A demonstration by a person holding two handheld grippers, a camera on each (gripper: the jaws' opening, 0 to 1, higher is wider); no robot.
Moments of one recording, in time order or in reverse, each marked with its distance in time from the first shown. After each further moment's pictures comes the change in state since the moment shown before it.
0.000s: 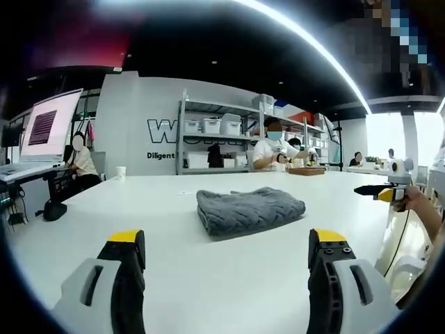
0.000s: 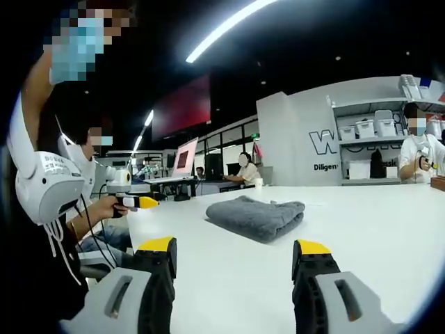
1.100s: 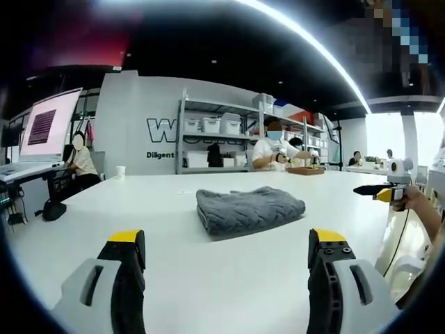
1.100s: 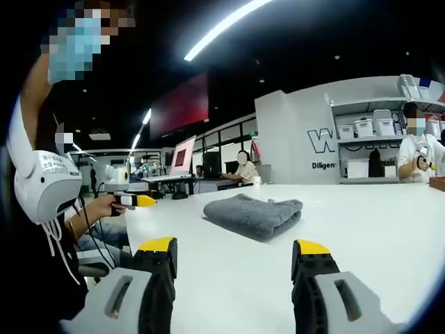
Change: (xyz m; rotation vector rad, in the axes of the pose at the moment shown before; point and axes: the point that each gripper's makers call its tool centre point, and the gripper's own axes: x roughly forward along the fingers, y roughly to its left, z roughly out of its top) left arm 0.002 -0.001 0.000 0.000 0.002 -0.003; right arm 0.001 -0.005 -0.002 -0.001 0.014 -0.012
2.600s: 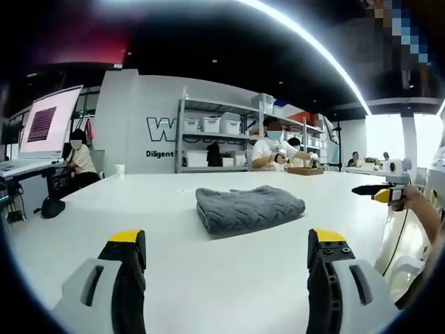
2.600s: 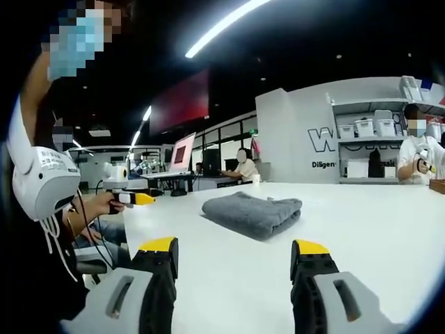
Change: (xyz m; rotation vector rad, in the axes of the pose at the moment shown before) left arm 0.000 0.002 -0.004 -0.009 0.004 -0.002; right arm 0.003 -0.003 -0.002 -0.018 0.018 -0.008
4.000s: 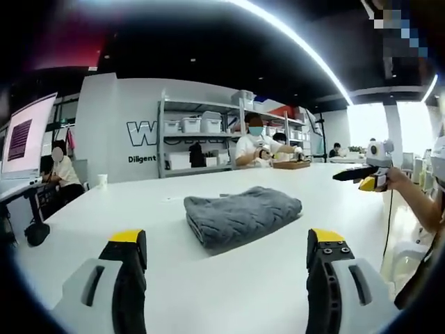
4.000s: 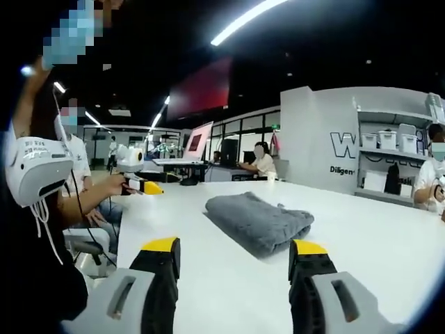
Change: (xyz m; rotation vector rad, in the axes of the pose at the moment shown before) left arm 0.037 0.000 0.013 0.081 0.010 -0.118; right arm 0.044 -0.012 0.015 -0.121 0.062 0.127
